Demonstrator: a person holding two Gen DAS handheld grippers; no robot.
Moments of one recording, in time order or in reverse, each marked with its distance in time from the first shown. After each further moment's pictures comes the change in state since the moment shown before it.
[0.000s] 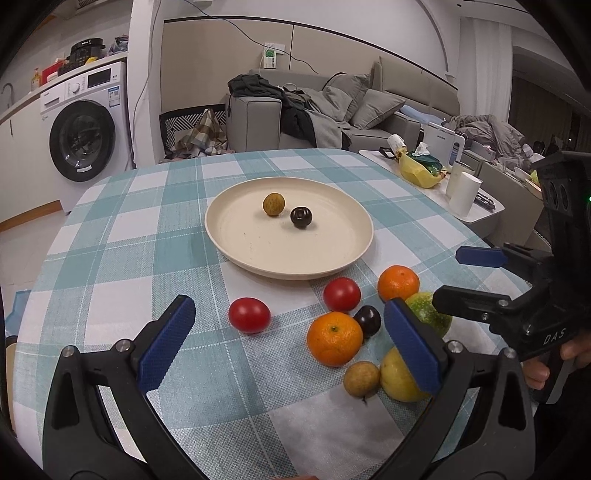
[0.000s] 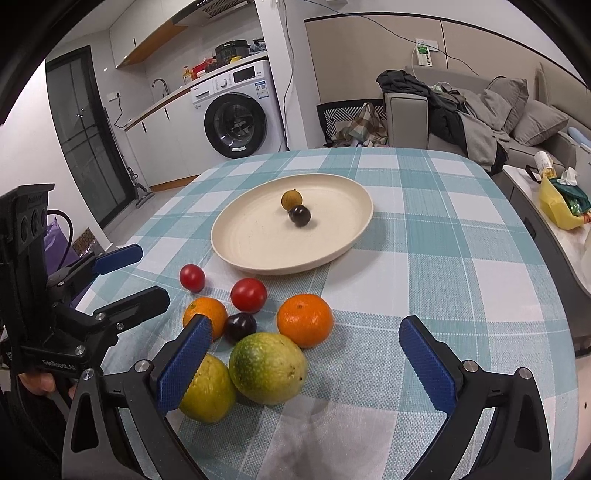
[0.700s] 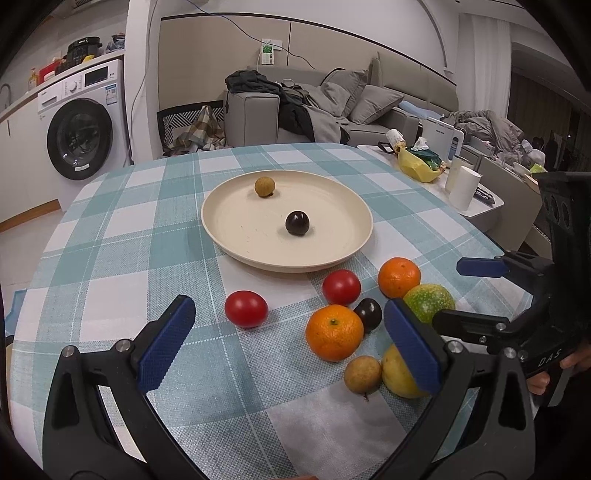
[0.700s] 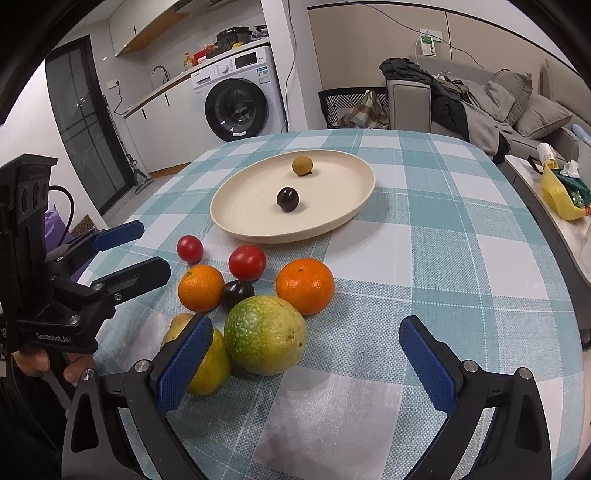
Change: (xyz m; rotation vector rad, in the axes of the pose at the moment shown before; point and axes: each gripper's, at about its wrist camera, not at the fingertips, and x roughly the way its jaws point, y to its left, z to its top) left arm 0.008 0.001 -0.002 0.004 0.018 -0.004; right arm 0.006 0.002 -0.017 -0.014 0.053 -0.004
